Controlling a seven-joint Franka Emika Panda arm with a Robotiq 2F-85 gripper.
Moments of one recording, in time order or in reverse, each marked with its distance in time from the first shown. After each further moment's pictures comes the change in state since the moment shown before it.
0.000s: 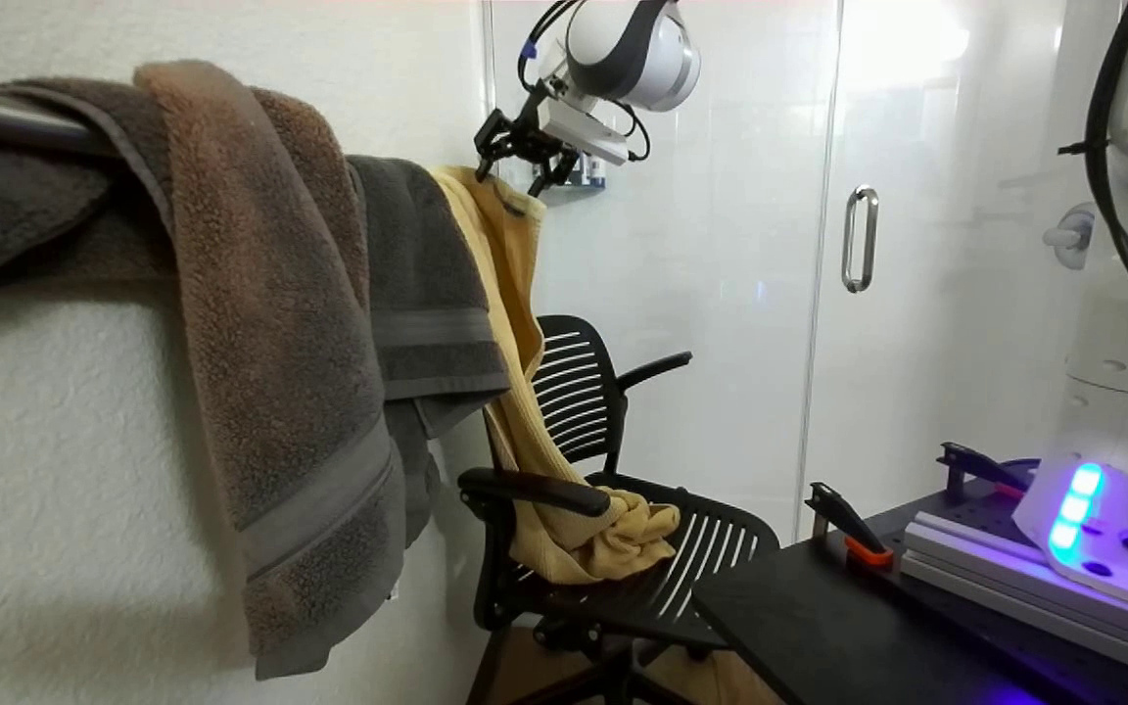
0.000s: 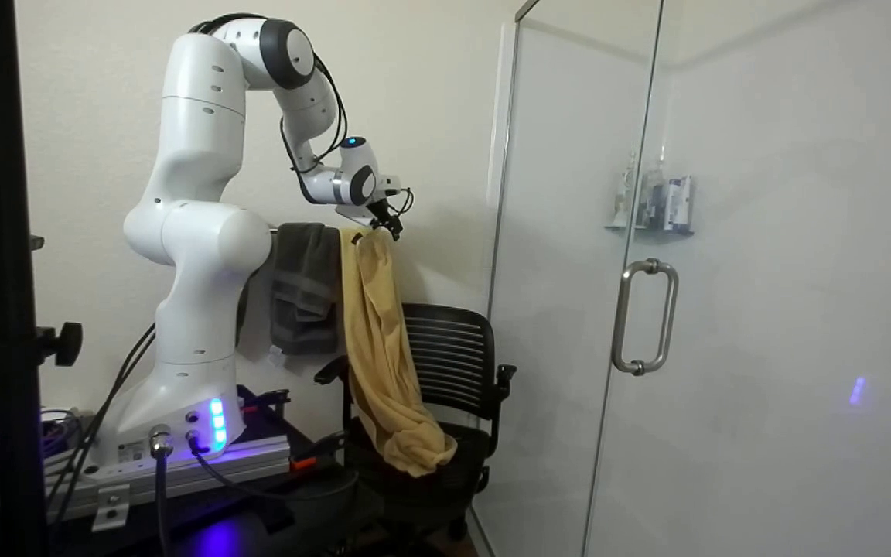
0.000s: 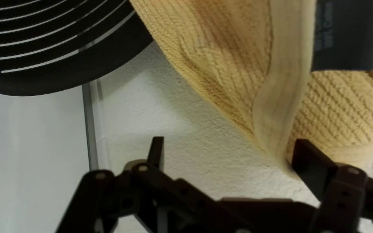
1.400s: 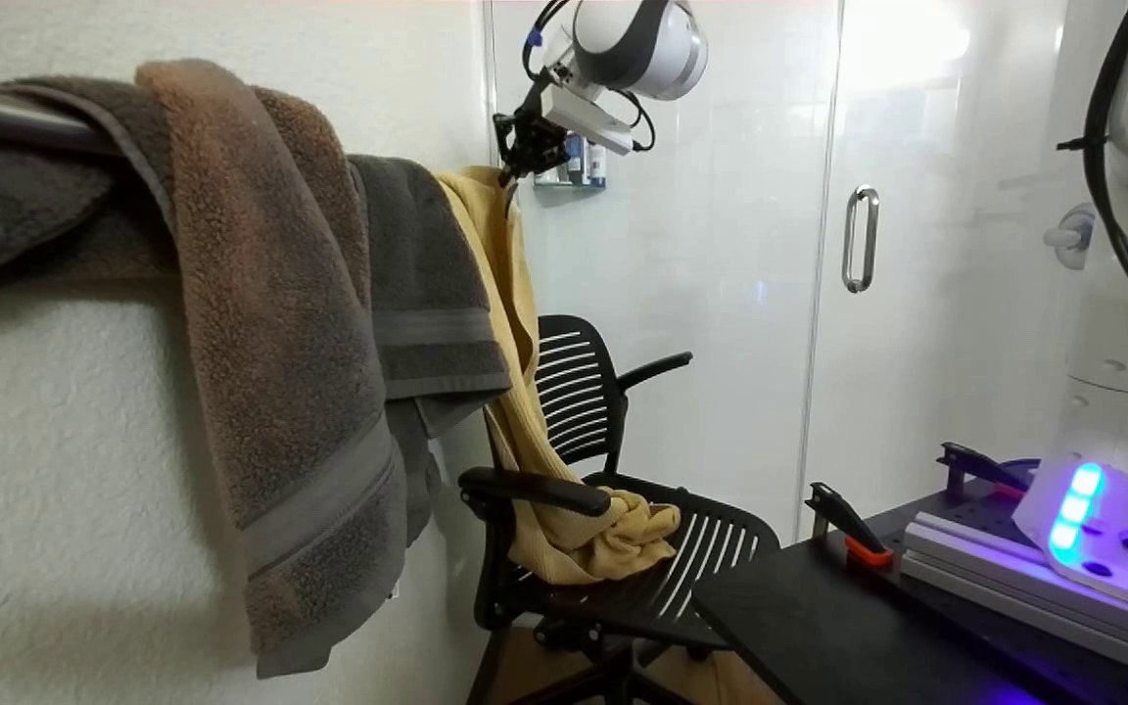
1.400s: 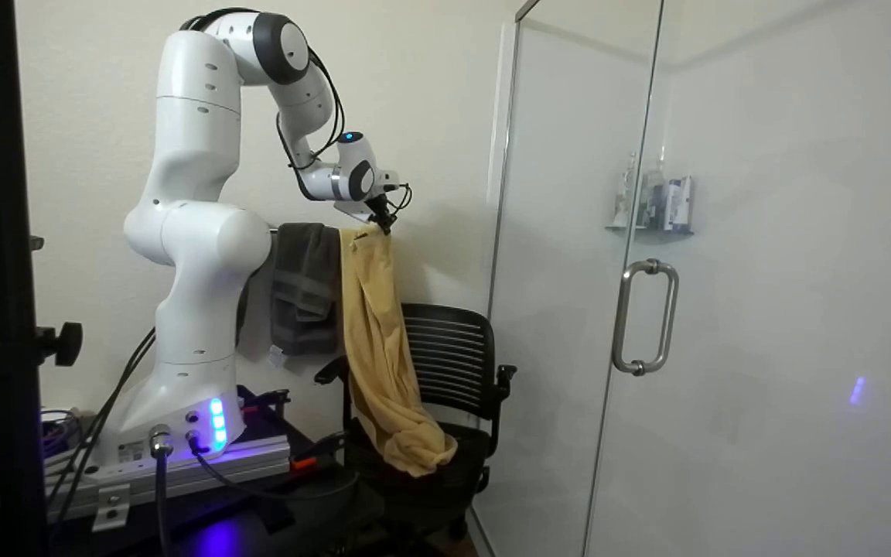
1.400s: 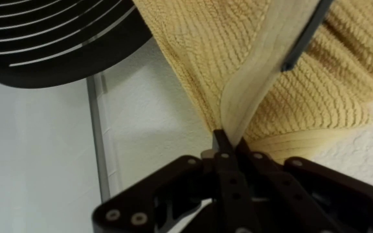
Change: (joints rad) arm -0.005 -0.047 -0.010 -0.024 -0.050 -0.010 0.056
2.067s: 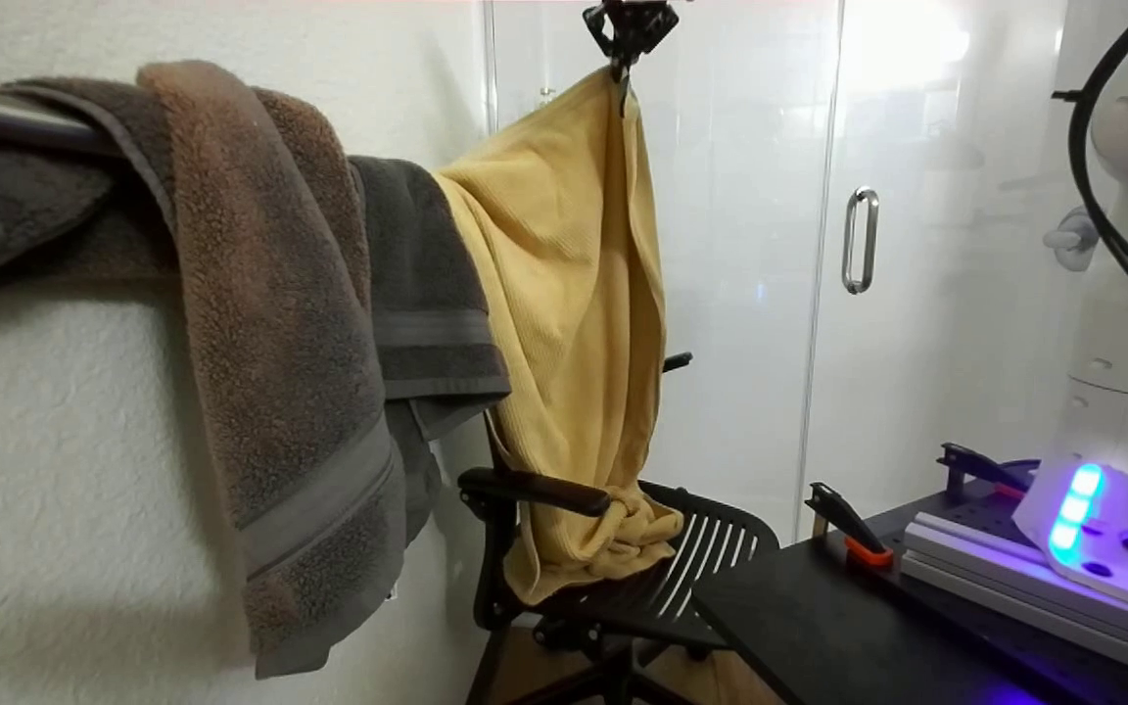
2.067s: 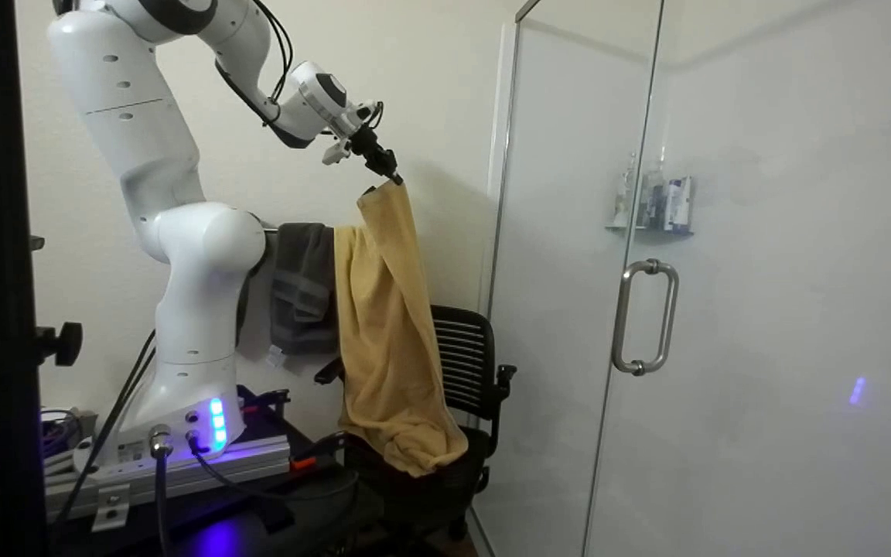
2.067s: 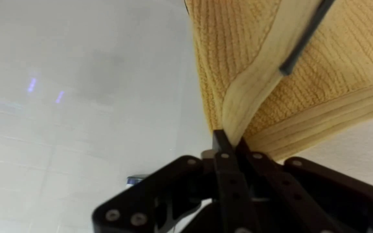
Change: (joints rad) arm -0.149 -0.491 0.122 -0.043 -0.620 -0.673 0.521
